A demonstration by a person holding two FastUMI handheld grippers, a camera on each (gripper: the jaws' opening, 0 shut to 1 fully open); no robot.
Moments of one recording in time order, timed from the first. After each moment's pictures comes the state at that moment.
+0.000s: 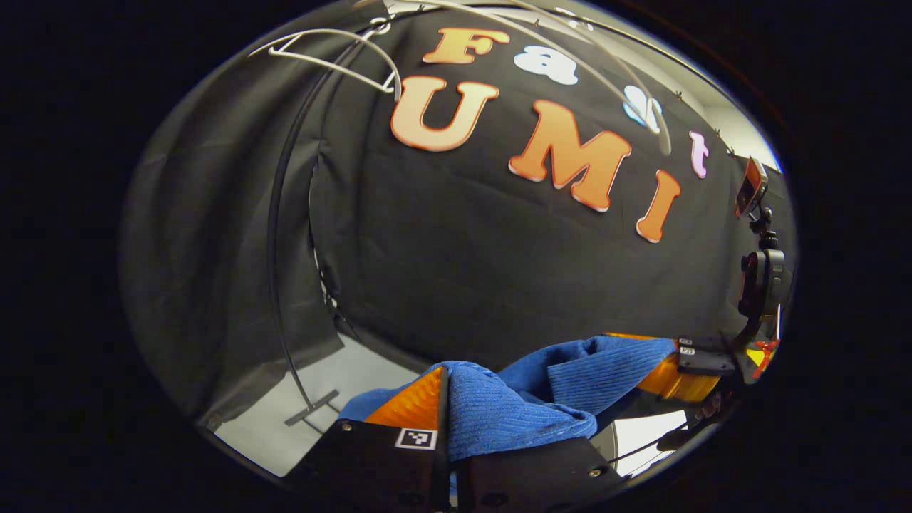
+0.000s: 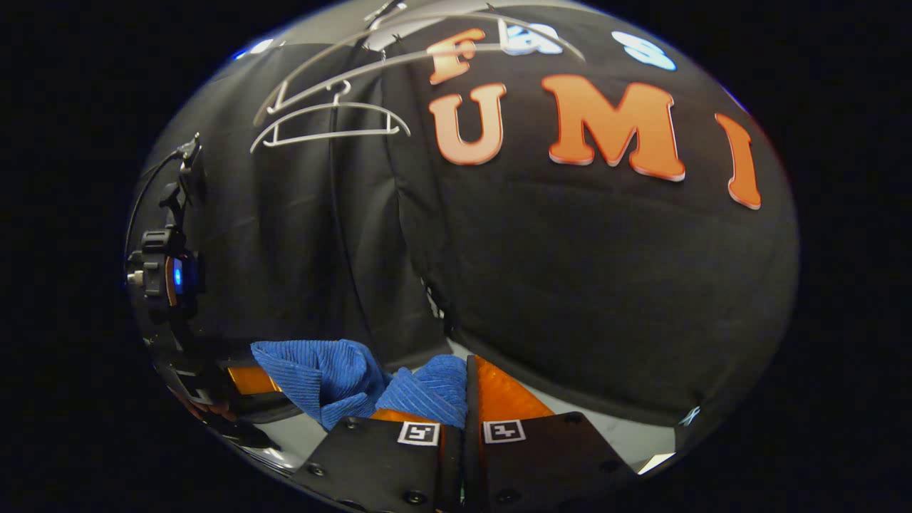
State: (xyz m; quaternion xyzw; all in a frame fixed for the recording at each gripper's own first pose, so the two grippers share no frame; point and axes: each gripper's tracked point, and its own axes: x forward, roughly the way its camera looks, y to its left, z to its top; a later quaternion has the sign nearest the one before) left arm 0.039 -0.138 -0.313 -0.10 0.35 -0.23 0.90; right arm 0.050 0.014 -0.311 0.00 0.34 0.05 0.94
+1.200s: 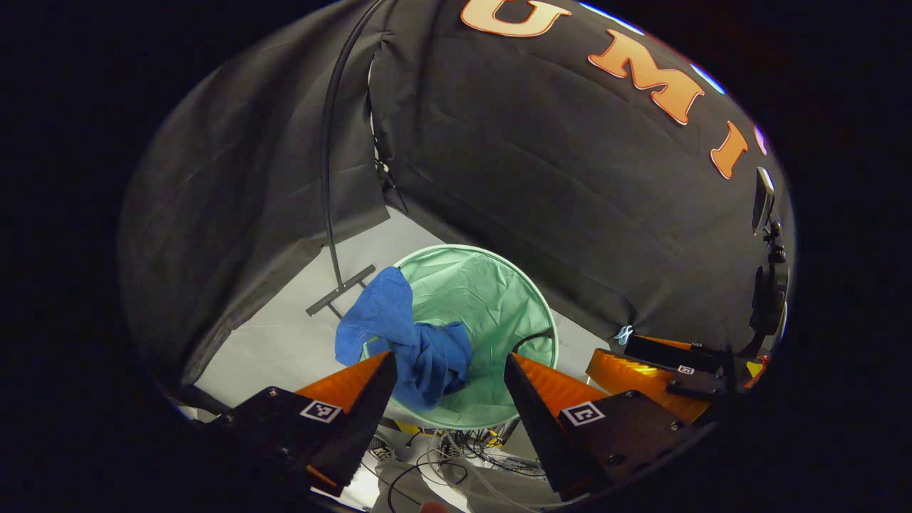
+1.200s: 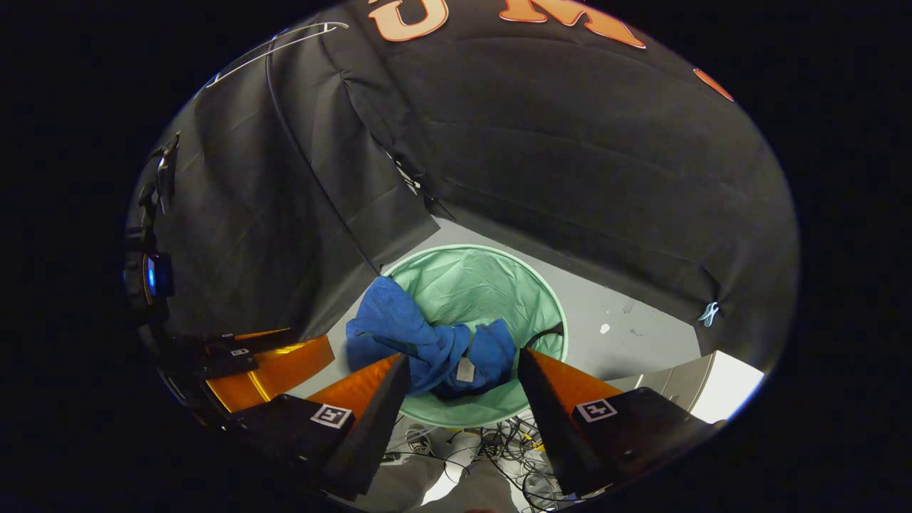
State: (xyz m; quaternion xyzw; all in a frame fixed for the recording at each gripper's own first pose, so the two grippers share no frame) left arm -0.077 -0.086 -0.447 -0.08 0.54 -0.14 0.83; right arm -0.025 -0.002 -0.488 0.04 0.52 -0.02 0.85
